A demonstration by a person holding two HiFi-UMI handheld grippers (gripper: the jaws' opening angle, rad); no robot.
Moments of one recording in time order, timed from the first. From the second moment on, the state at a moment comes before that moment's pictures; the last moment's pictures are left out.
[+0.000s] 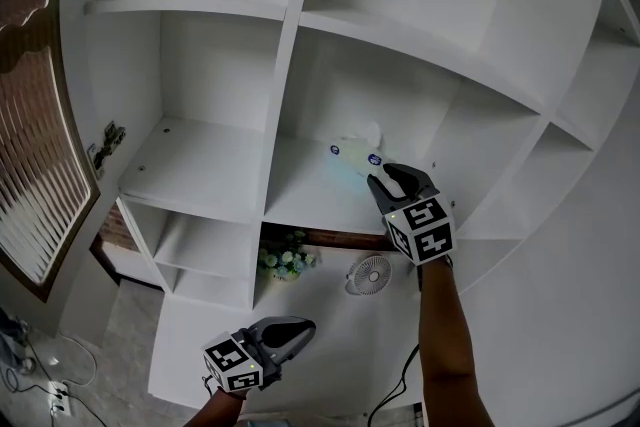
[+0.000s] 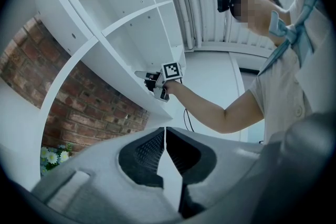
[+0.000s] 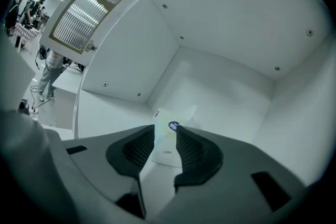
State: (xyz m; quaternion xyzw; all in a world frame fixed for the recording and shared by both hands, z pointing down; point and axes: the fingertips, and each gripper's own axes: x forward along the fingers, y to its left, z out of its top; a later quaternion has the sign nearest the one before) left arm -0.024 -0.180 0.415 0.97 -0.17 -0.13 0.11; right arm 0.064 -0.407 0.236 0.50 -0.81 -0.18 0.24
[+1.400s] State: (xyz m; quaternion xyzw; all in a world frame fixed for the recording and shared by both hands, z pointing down) left arm -0.031 -0.194 0.417 0.97 -0.18 -0.14 0.12; right arm 0.068 -0.426 0.255 0.51 -0.79 -0.13 0.30
